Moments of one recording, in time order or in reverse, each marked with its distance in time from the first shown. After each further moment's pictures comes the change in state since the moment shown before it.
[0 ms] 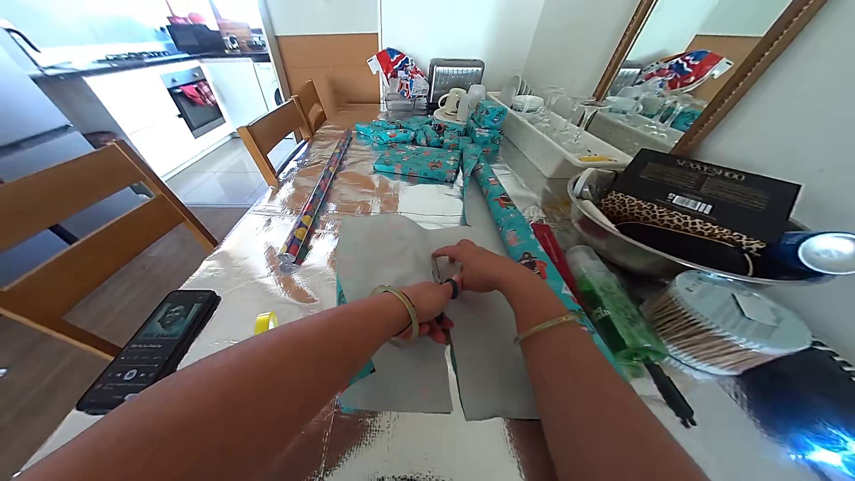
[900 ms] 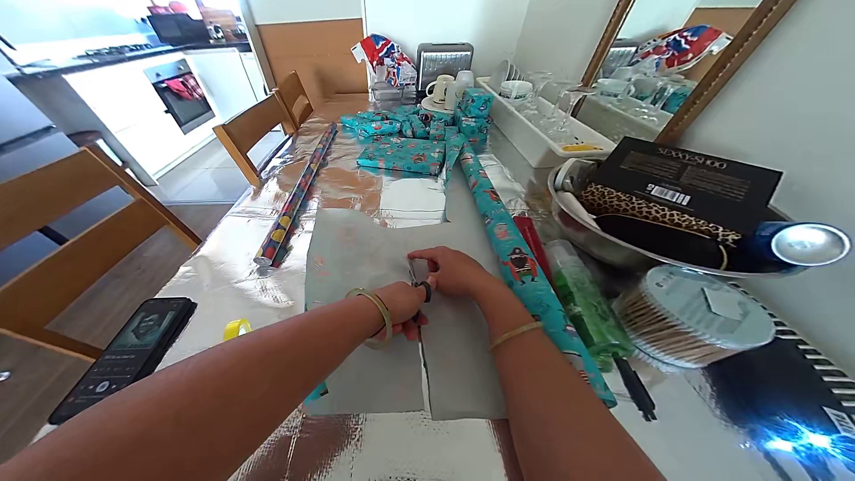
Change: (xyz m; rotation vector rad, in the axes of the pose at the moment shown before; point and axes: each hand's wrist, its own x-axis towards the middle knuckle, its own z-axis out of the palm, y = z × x) left_hand 0.009 0.008 0.004 0.010 0.060 -0.061; right_hand 0.009 0.021 0.021 0.208 0.067 -0.035
